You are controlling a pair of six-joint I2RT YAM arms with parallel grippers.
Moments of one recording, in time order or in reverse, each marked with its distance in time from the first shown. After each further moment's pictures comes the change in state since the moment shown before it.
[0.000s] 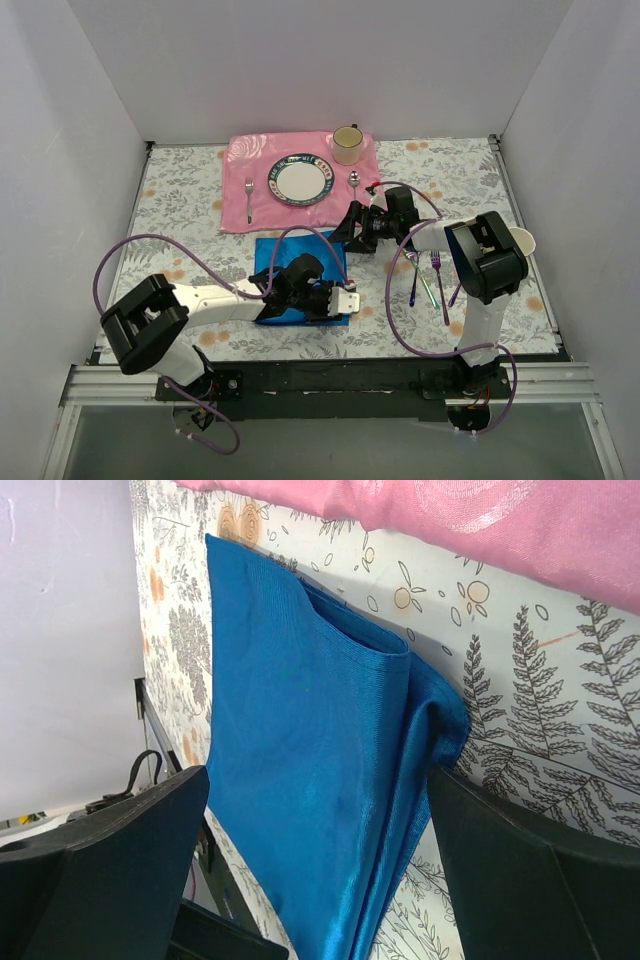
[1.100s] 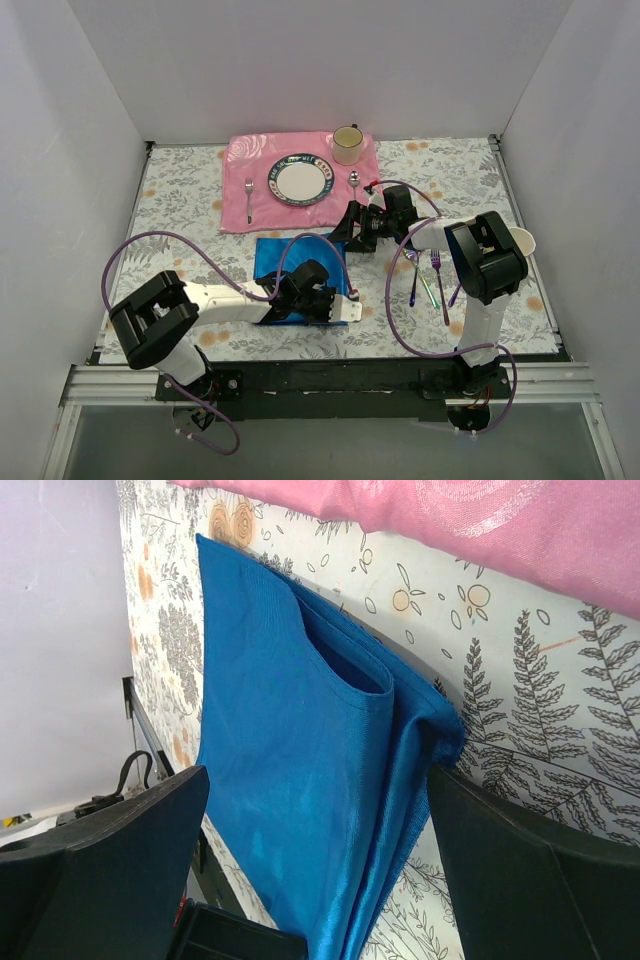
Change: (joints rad) left arm -0.040 0.053 0.000 -0.013 -0.063 0.051; right arm 0.008 -0.004 0.021 -0.048 0.024 -0.030
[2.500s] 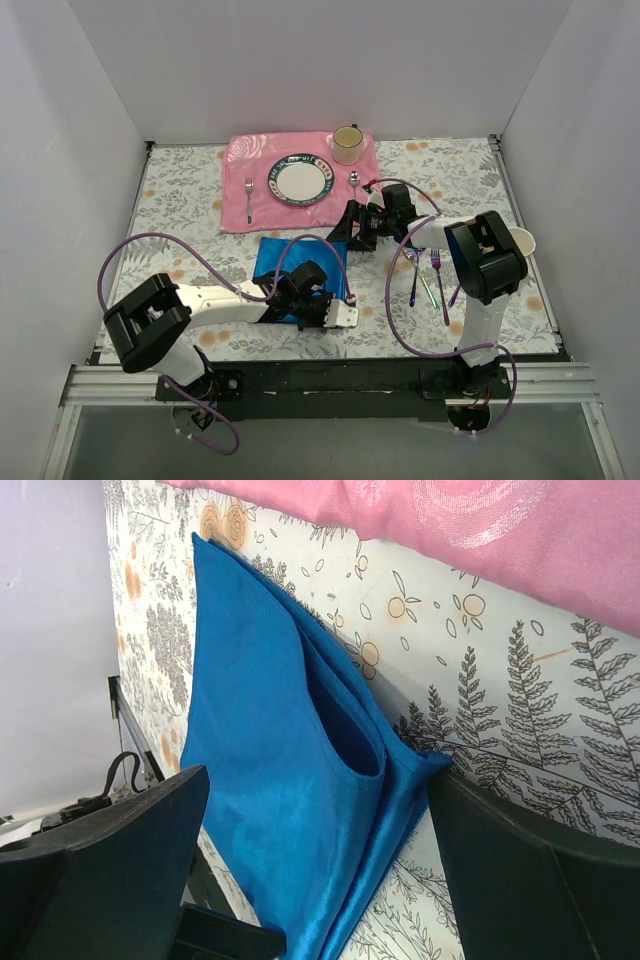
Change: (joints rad) left arm -0.001 -0.035 0.002 -0.120 0.047 0.029; right arm 0.004 0.001 0.024 -0.042 0.017 -0.034
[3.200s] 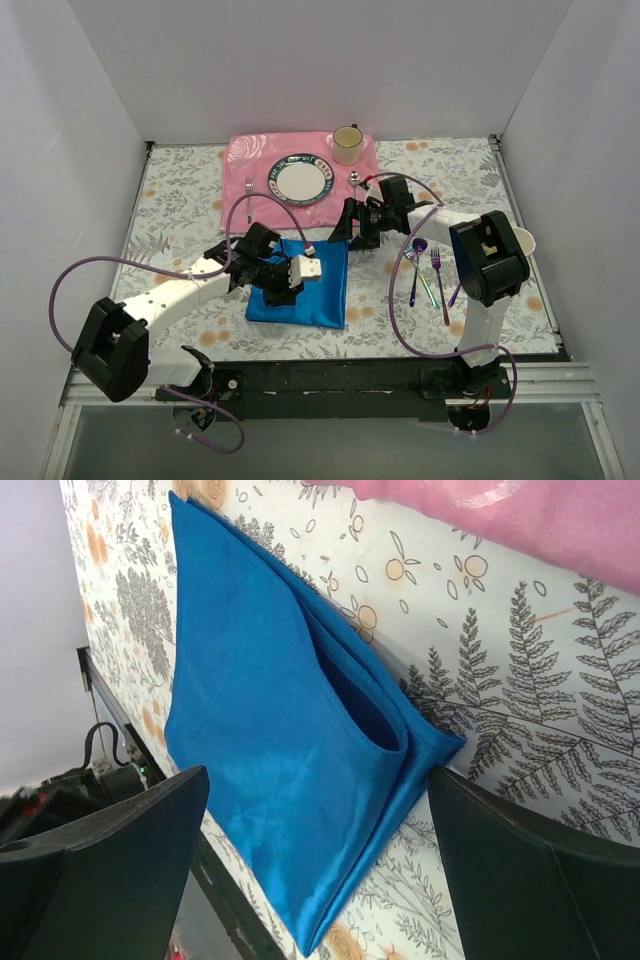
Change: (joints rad) left arm 0.334 -0.195 0.133 -0.453 0.174 -0.015; right arm 0.003 -0.021 0.101 -0.269 0.005 -0.106
